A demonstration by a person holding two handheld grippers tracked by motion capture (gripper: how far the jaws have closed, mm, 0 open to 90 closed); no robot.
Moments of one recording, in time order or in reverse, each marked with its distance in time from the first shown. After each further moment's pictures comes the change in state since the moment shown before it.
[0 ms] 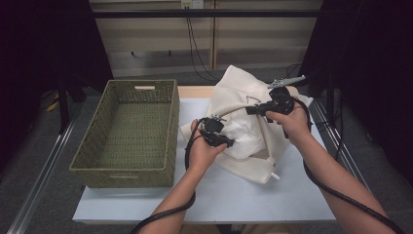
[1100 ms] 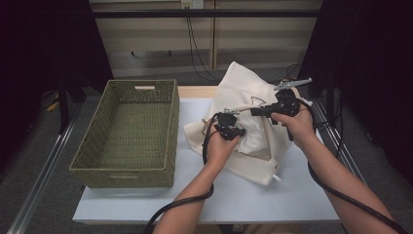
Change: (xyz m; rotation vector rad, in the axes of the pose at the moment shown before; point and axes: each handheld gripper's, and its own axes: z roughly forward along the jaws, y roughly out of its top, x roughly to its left) left arm -0.014 0.027 0.037 -0.123 0.020 -0.024; right arm -0.009 -0.011 -0.009 -0.021 0.010 0.023
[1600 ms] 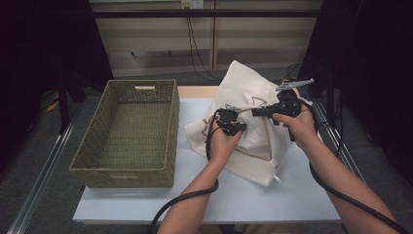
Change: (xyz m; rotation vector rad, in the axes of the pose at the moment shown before) left arm 0.005 0.011 0.011 -0.051 0.029 -0.015; right arm -0.001 -0.002 -0.004 -0.006 0.003 0.004
